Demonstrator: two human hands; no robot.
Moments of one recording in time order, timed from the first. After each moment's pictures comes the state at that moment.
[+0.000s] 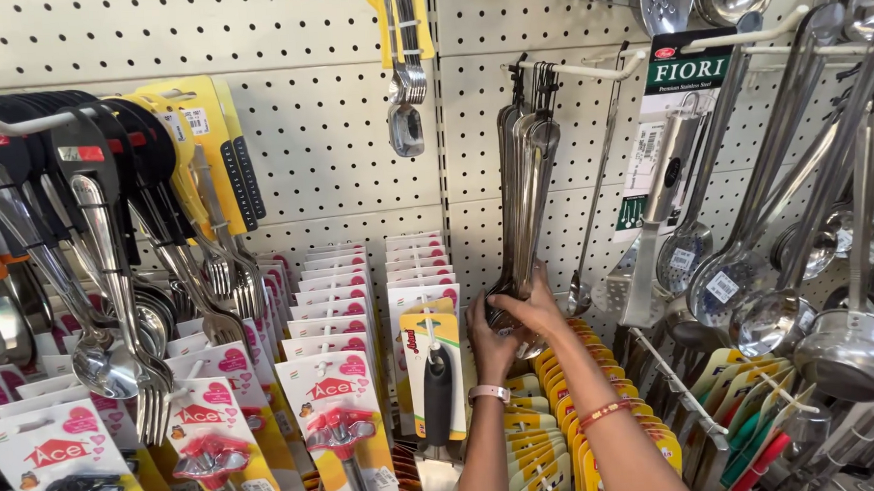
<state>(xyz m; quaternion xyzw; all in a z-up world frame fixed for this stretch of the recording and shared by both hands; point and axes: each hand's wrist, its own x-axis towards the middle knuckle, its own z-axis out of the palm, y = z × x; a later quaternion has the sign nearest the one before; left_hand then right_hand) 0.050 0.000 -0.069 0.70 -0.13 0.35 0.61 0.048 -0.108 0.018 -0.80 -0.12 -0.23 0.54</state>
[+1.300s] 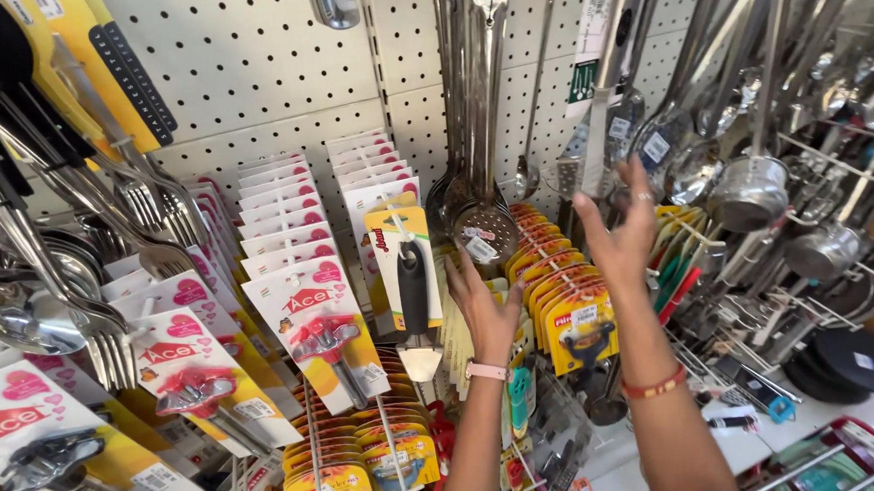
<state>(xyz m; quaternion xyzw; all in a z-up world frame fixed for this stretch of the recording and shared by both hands) -0.148 0.018 -0.053 0.76 -0.16 0.26 0.58 -0.165 -0.163 0.024 -0.72 -0.02 -0.60 0.36</state>
